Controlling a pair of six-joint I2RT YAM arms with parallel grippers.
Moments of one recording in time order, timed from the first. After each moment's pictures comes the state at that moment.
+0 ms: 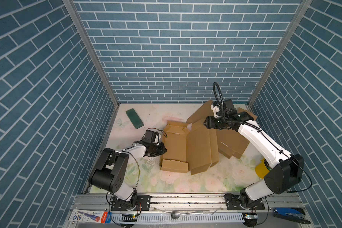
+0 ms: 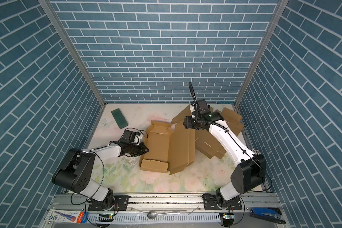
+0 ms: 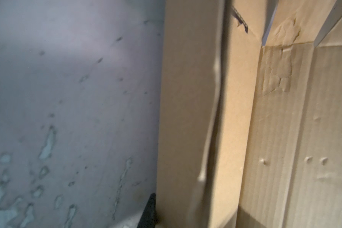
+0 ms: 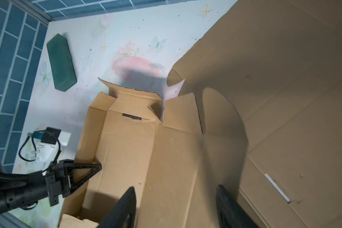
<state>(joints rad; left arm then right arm) -0.32 1.54 0.64 -0.11 0.41 -0.60 0.47 1.51 1.46 -0.83 -0.13 0.35</state>
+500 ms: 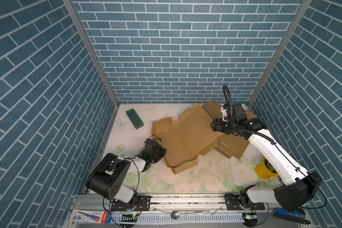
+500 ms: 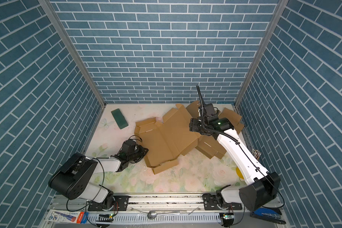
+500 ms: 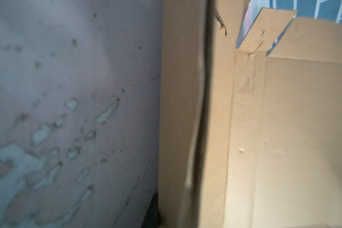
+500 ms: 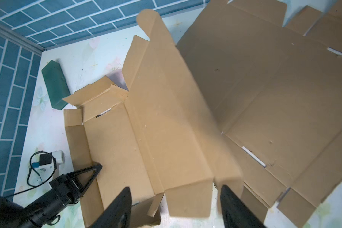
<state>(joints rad) -0.46 1.50 0.36 0.43 0.12 -1.18 0.47 1.32 1.38 -0.91 0.00 0.47</state>
